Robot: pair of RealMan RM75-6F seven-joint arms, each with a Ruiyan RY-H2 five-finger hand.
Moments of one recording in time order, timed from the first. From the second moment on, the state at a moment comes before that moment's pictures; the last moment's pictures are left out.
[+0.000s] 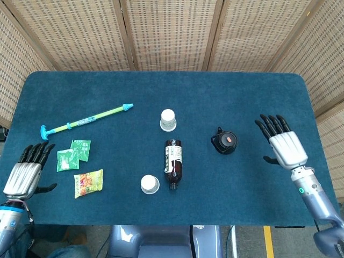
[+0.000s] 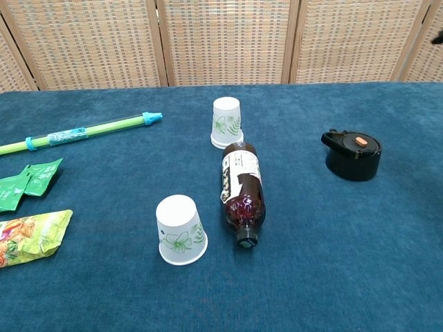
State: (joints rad) left arm -0.23 -1.11 -0.04 -1.74 1.40 1.30 0.22; right arm 0.55 -1.12 -0.06 -1.49 -1.37 1.34 -0.07
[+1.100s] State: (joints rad) left arm -0.83 -1.41 -0.03 -1.46 1.82 0.85 0.03; right arm 0.24 -1.12 0.00 -1.65 -1.39 1.53 -0.17
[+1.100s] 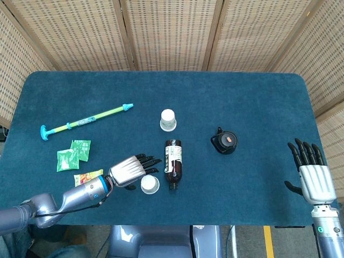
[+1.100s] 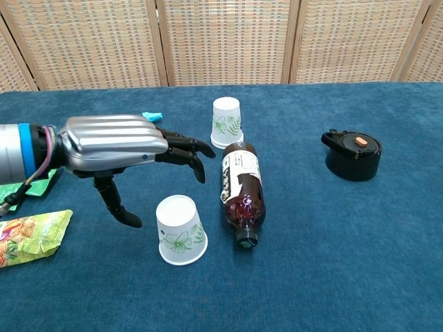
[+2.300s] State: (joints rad) left arm -0.97 -1.49 -0.28 -1.38 1.44 0.81 0.14; right arm 0.18 -1.11 0.06 -1.66 -1.44 1.51 -0.14
